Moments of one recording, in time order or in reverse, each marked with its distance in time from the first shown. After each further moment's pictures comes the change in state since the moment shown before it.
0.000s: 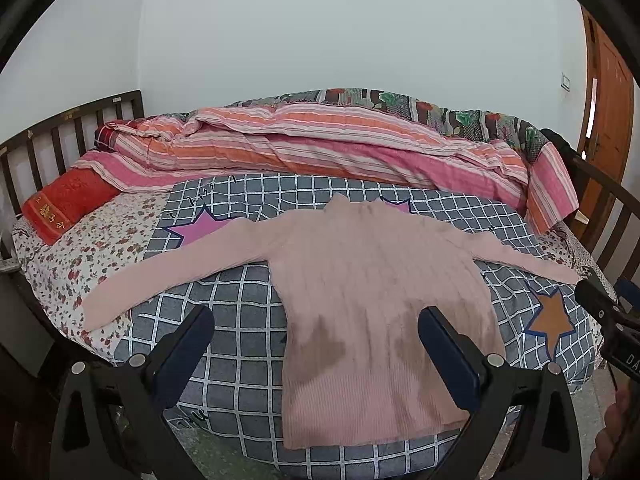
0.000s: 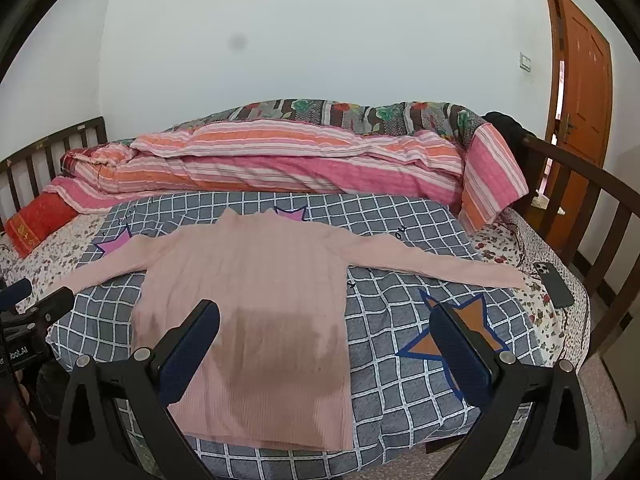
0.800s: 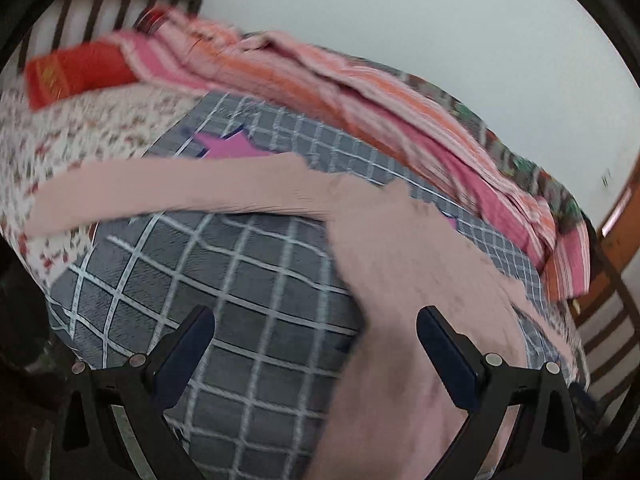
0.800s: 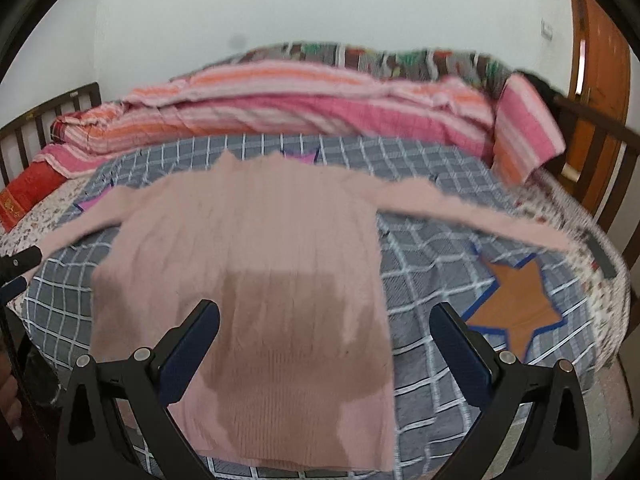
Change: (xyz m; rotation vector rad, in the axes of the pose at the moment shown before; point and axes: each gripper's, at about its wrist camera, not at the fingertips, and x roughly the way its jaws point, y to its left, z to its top) left arm 0.123 0.121 -0.050 -0.394 0.074 -0.102; right arm 0.122 0.022 -0.060 0.006 0.147 0.030
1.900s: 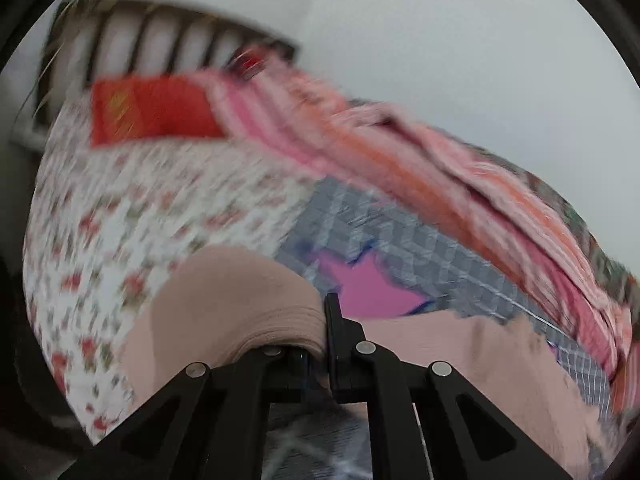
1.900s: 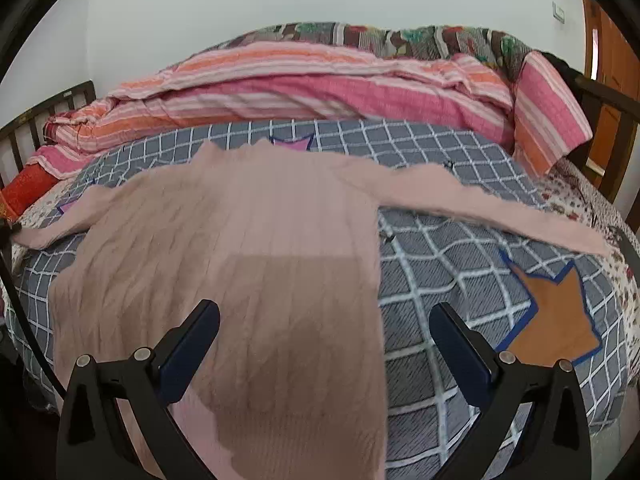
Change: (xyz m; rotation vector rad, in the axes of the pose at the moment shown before) left arm 0.050 0.071 0.122 -0.080 -0.274 0.243; right arm 0.059 -0.031 0.021 -0.004 -0.006 0.041
